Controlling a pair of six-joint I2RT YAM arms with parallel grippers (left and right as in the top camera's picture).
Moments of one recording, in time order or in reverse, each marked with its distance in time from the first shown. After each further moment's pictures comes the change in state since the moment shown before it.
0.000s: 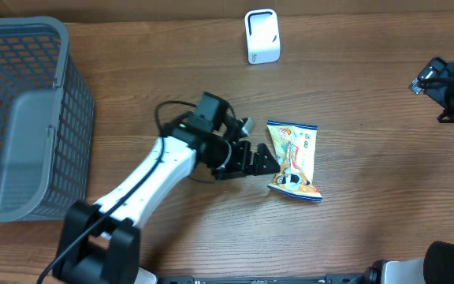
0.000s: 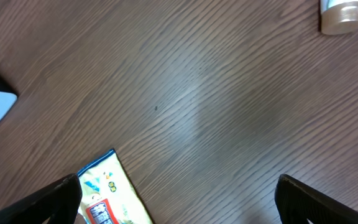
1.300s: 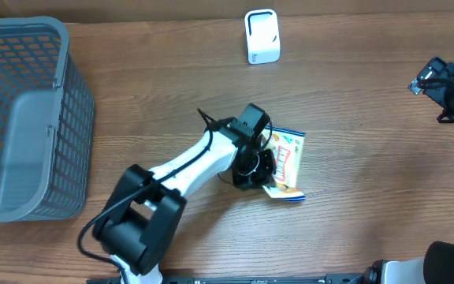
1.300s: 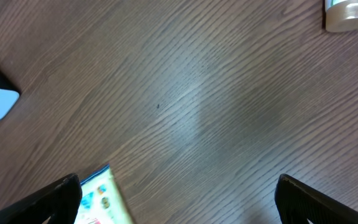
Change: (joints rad) left arm -0.167 0.212 0.161 -0.138 -0.280 -0.364; right arm 0.000 0.000 0.000 -0.003 -0.007 0.000
